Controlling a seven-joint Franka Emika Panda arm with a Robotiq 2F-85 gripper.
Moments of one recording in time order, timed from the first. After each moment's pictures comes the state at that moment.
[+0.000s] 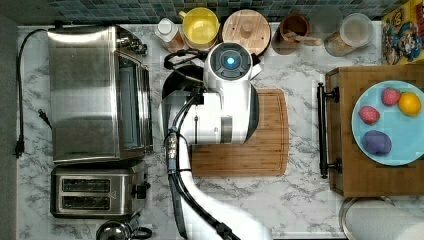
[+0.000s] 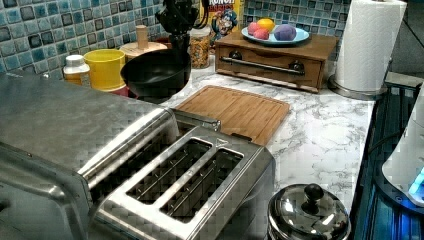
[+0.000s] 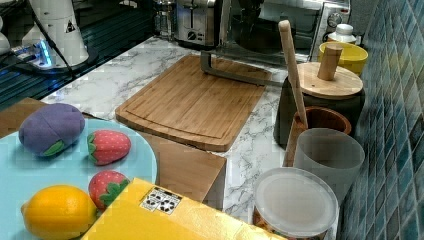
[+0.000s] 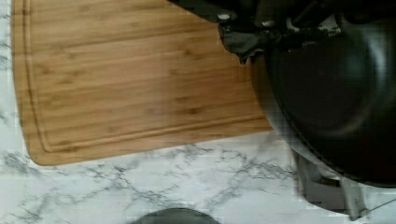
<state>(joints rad) -0.04 0.22 0.07 -1.90 0.05 0.50 -0.62</state>
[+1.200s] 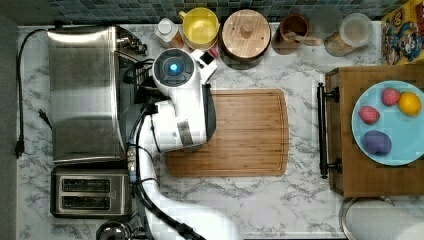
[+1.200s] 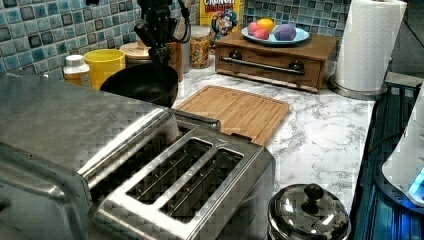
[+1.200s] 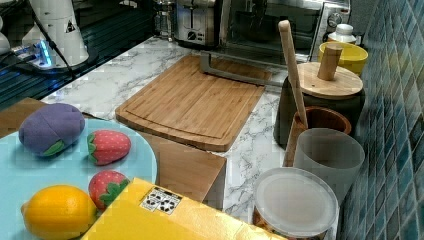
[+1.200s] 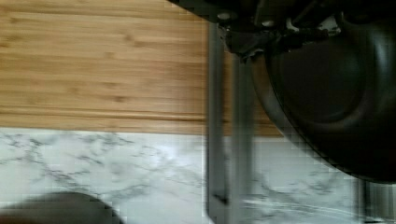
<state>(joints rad) -0.01 0.25 0.21 -1.90 0.00 0.54 -0.63</state>
